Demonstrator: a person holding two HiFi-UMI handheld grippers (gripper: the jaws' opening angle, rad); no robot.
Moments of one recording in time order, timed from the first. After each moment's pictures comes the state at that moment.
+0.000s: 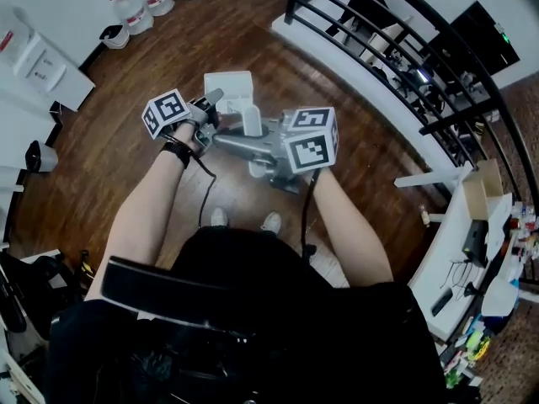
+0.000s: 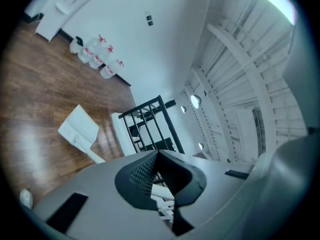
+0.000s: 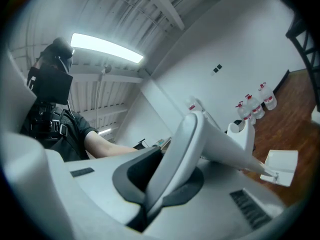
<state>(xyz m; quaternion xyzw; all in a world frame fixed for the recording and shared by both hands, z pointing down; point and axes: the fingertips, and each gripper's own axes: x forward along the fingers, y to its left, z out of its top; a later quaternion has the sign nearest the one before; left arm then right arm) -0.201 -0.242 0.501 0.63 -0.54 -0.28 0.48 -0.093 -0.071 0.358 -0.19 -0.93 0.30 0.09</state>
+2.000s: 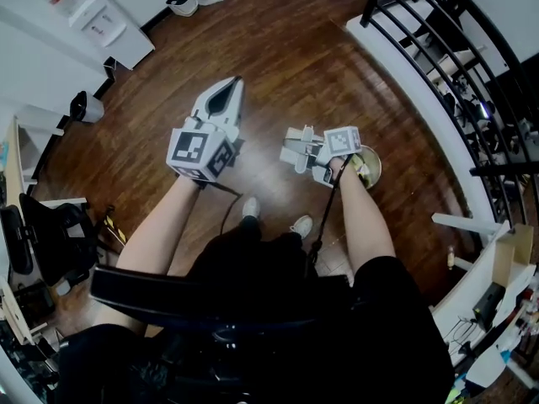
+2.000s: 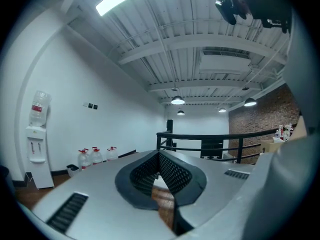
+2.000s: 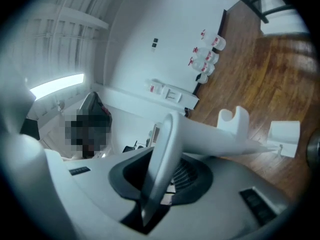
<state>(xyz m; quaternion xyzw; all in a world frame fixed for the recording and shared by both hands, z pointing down) -0.217 -0.165 0.374 0.69 -0.72 -0.04 0.01 -0.118 -0.152 0.634 -0.17 -0.80 0.54 0.19</state>
